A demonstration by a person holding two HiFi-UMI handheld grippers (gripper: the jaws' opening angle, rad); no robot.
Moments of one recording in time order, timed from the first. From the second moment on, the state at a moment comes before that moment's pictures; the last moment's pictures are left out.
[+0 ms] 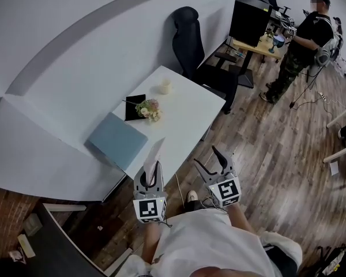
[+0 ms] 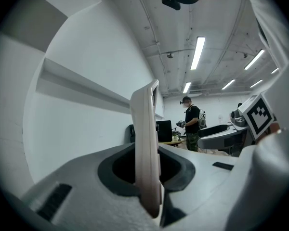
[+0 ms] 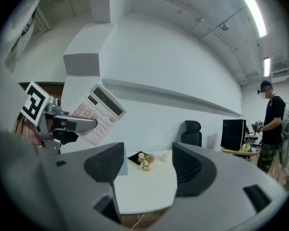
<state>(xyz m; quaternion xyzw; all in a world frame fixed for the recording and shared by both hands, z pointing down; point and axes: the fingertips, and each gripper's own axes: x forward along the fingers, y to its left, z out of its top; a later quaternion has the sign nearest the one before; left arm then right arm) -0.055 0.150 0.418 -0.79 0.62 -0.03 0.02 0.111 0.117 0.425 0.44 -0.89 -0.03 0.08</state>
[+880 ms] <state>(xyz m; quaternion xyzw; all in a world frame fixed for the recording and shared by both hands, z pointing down) -0.015 0.094 0.420 -0.75 0.66 -0.05 0.01 0.146 0.034 0.436 0.38 -0.92 0.00 0.07</state>
